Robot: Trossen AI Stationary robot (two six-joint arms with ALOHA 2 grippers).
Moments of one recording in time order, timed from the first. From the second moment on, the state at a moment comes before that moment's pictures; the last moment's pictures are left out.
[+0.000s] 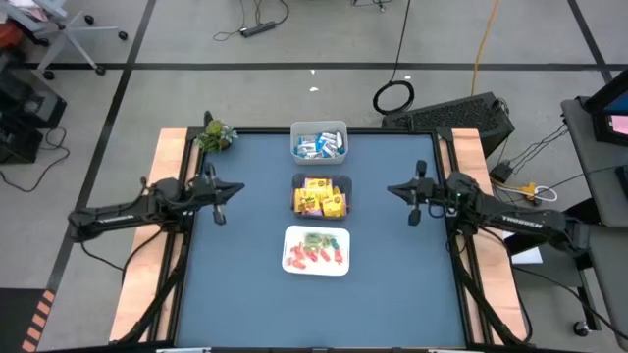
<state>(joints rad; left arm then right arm) 0.19 0.05 0.04 0.06 -0.07 0.15 -0.39 0.30 0.01 0.21 -0.18 -0.12</state>
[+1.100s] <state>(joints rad) 0.19 0.00 0.06 -0.08 -0.29 0.11 -0.35 0.00 0.02 0.03 0.09 -0.15</state>
